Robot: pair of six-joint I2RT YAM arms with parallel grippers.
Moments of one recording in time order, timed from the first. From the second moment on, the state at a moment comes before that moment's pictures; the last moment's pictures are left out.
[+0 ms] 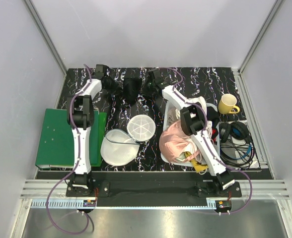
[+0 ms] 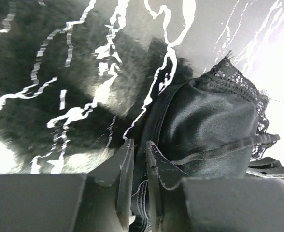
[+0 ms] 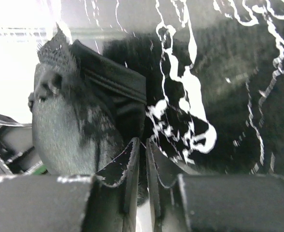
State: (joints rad) left arm -0.06 2.46 2.02 -0.48 0.33 -0.85; right arm 0.50 2.82 2.56 -0.40 -0.20 1.00
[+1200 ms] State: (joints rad) left arm -0.13 2.53 2.15 -0.32 0.35 -0.77; right arm 0.44 2.61 2.48 -0.65 -0.30 0.71
